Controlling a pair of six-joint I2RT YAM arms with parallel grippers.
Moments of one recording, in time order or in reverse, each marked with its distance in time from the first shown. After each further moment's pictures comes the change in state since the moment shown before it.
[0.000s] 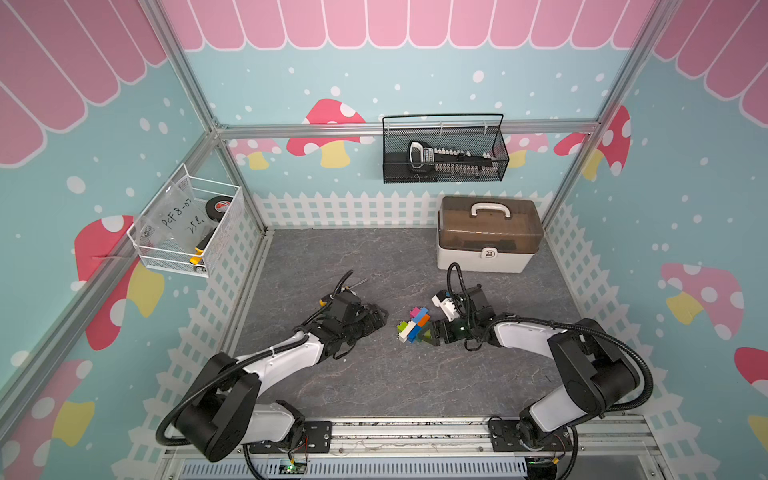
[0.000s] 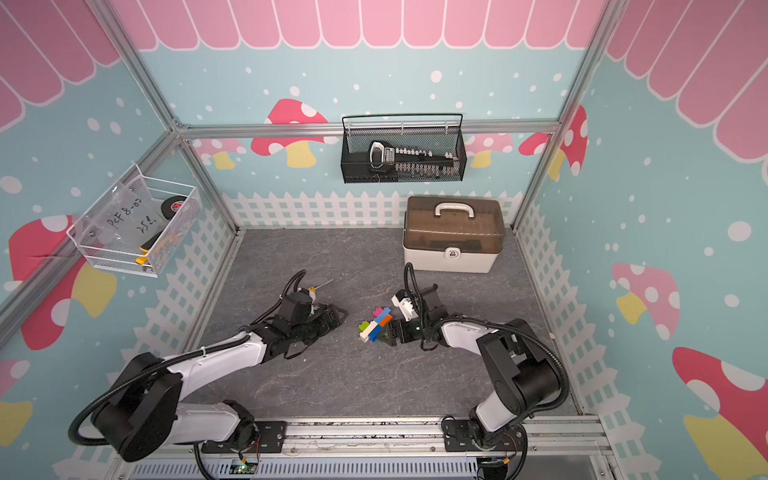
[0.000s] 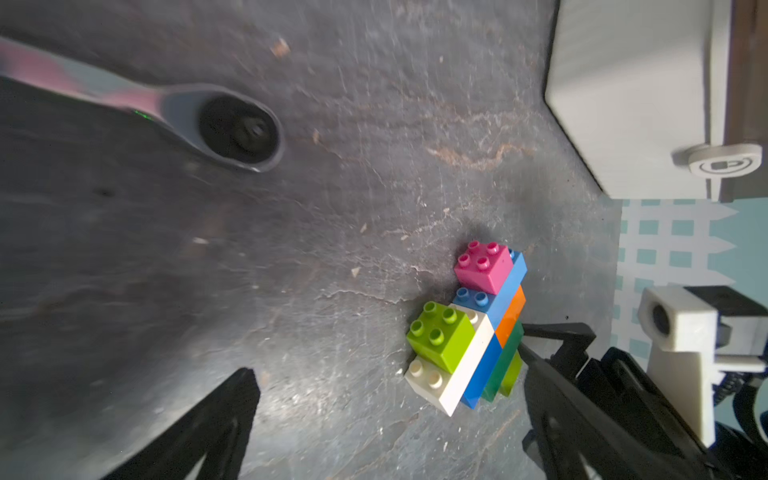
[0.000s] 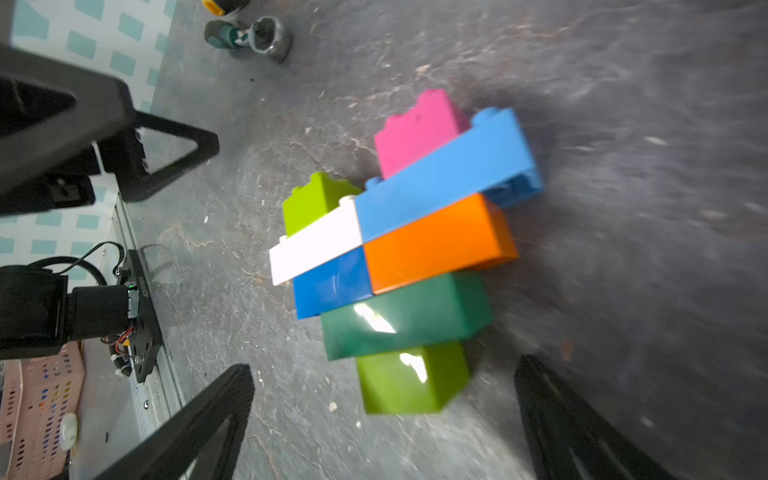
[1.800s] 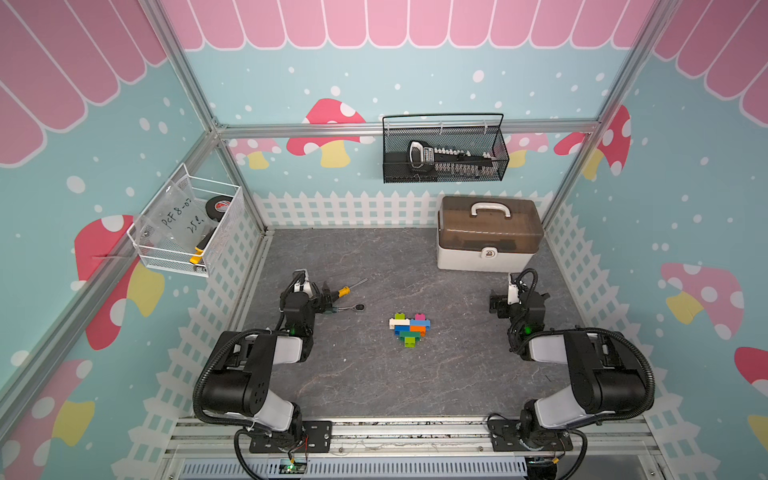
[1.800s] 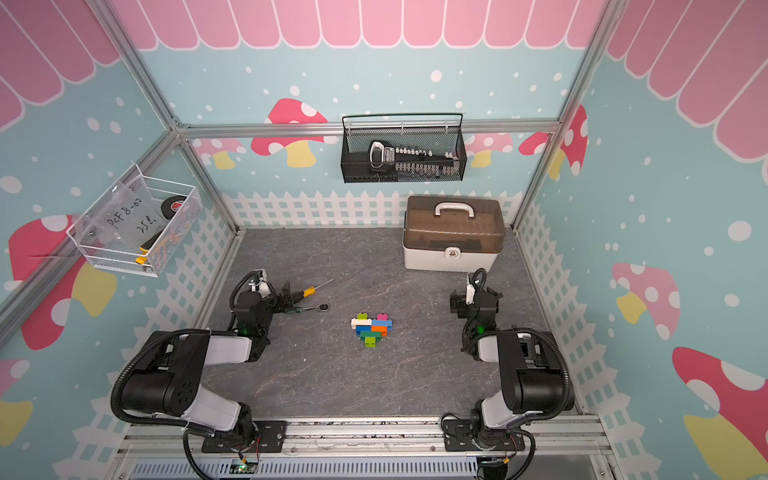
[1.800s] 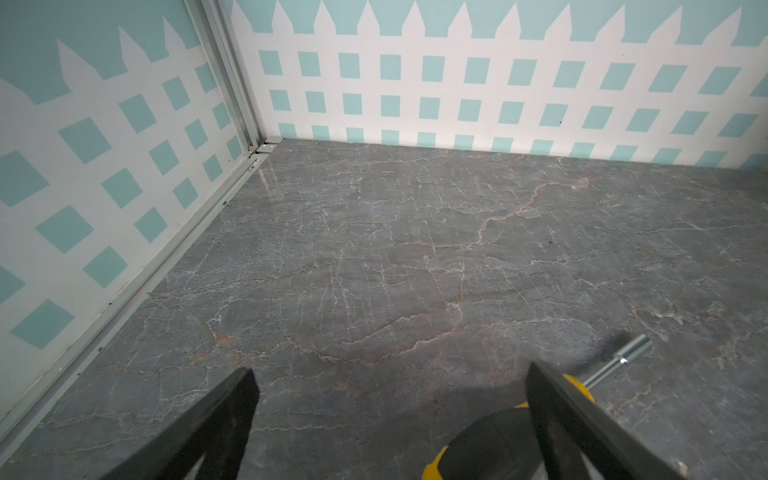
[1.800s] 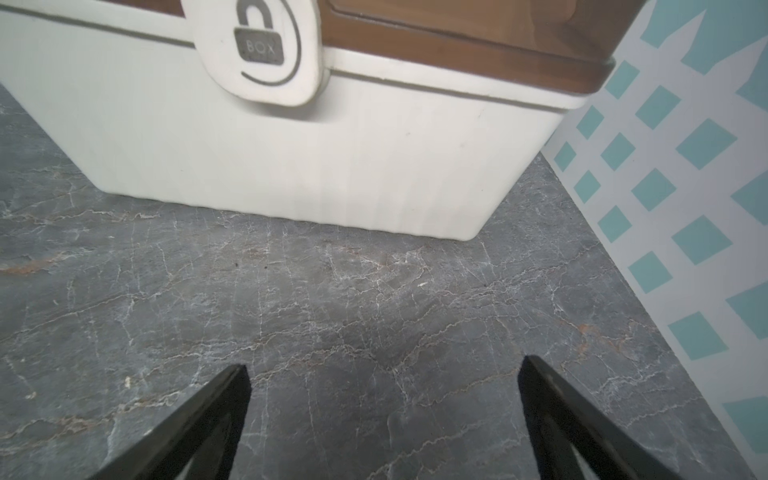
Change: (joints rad) left arm 0.443 0.246 -0.215 0.938 -0.313 0.879; right arm -0.498 -0.056 -0.296 0.784 0.679 -0.393
